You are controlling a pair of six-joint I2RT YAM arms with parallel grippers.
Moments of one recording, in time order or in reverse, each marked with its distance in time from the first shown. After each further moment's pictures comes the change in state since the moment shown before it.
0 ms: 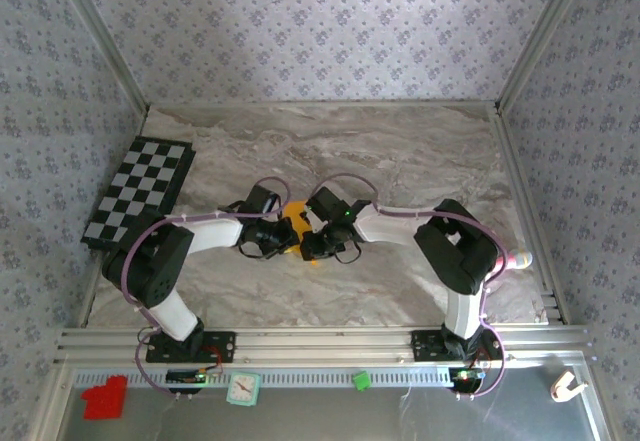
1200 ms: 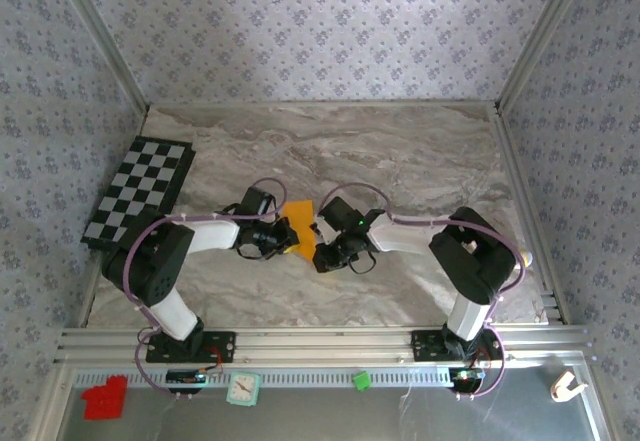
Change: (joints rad) left arm 0.034 0.009 -0.048 0.096 0.068 0.005; right arm -0.009 -0.109 -0.151 -0.003 -0.024 -0.100
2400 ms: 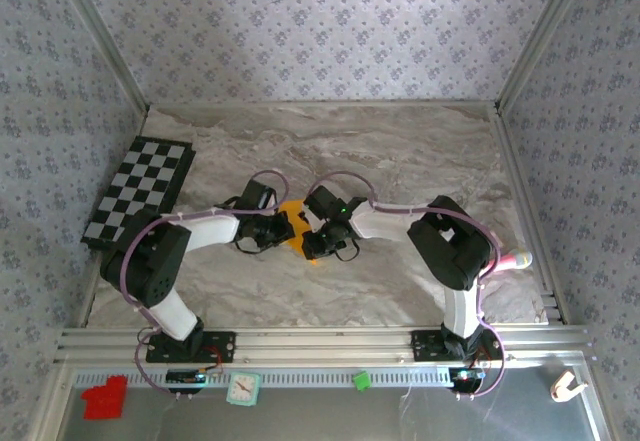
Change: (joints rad) left arm 0.008 -0.012 0.068 -0.093 -0.134 0.120; right arm 0.001 0.170 0.198 -0.057 0.082 0.002
